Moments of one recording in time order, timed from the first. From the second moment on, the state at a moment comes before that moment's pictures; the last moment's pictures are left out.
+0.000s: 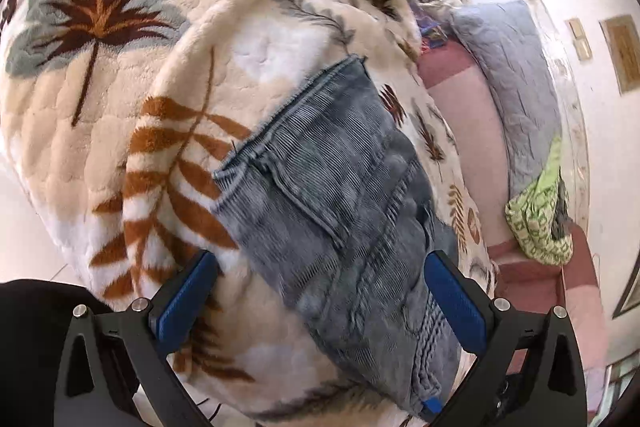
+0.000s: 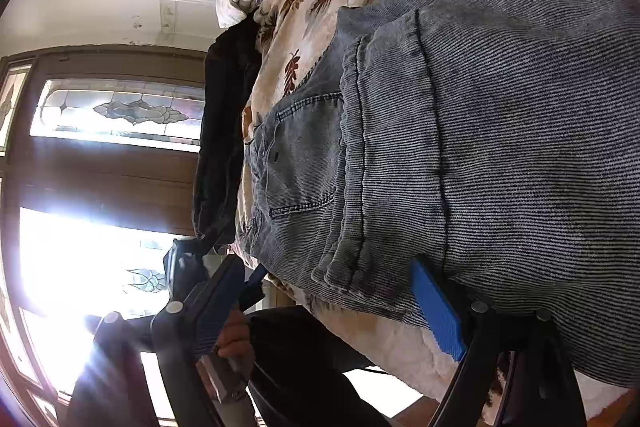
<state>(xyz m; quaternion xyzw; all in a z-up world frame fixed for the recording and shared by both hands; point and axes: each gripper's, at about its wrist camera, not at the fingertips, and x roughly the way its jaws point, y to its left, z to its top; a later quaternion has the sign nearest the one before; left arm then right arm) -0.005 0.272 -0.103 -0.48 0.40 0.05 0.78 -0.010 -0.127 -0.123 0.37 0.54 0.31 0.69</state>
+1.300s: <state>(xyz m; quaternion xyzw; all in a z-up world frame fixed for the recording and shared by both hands) 0.025 0.243 -0.093 -0.28 0.41 0.10 0.86 0.110 -0.004 -0.098 0.24 0.63 0.27 0.68</state>
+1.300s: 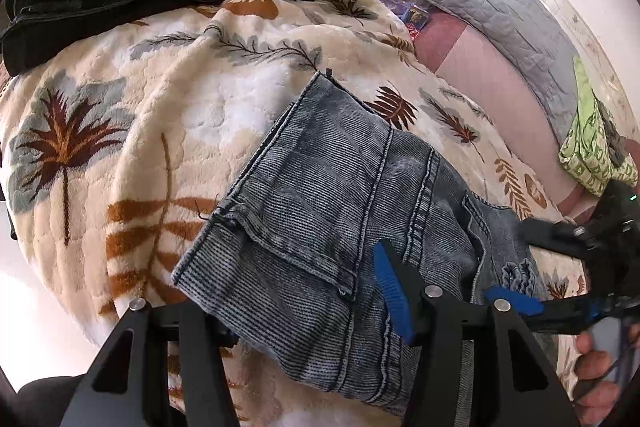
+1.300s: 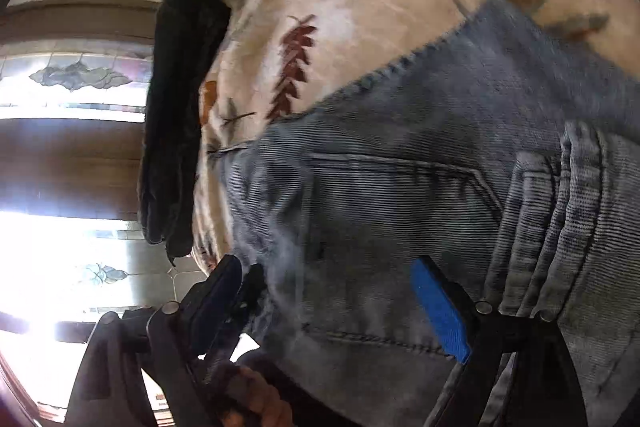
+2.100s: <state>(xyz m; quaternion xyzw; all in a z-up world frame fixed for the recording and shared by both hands) 0.024 0.241 -0.093 -0.28 0.40 0.10 0.87 0.116 -0.034 -0.079 0.28 0.59 0.27 0.71</state>
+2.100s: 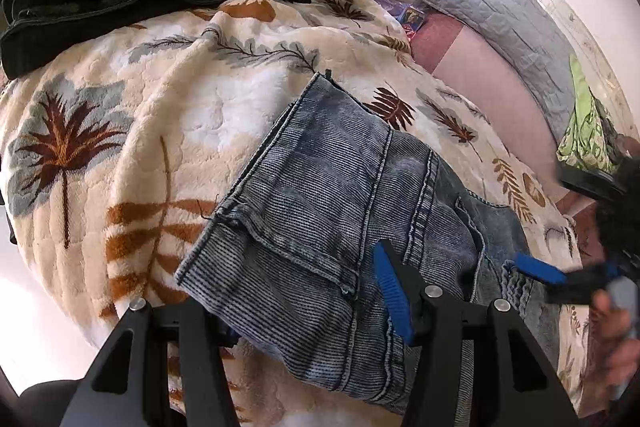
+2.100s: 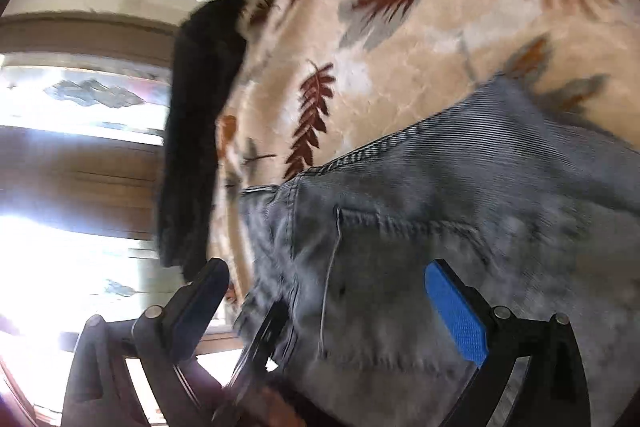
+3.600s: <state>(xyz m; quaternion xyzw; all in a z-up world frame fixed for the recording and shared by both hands) -0.013 -0.061 0.009 0.05 0.37 -0.22 0.90 -0.038 -0.338 -0.092 0.49 0.39 0.22 0.75</state>
